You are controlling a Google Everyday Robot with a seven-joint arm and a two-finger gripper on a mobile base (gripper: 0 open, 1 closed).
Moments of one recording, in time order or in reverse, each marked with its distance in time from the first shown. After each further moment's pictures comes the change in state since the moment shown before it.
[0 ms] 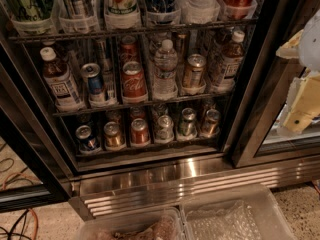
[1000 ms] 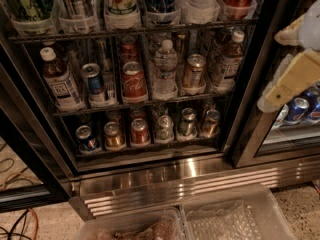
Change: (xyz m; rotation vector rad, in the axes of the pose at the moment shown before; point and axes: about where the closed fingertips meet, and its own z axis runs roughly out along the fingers) arm -0.024 -0.029 -0.008 0.033 -0.208 0.154
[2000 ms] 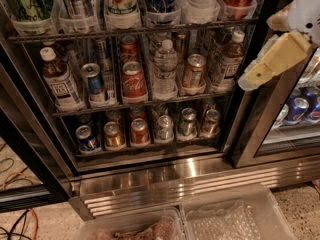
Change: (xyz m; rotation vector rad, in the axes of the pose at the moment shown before) arm -0.038 -0.021 0.000 0.043 -0.143 0.077
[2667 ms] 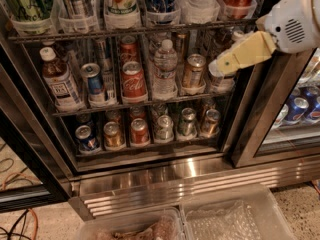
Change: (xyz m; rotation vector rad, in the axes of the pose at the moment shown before) arm -0.027 -0.013 0.029 0.083 -0.186 0.195
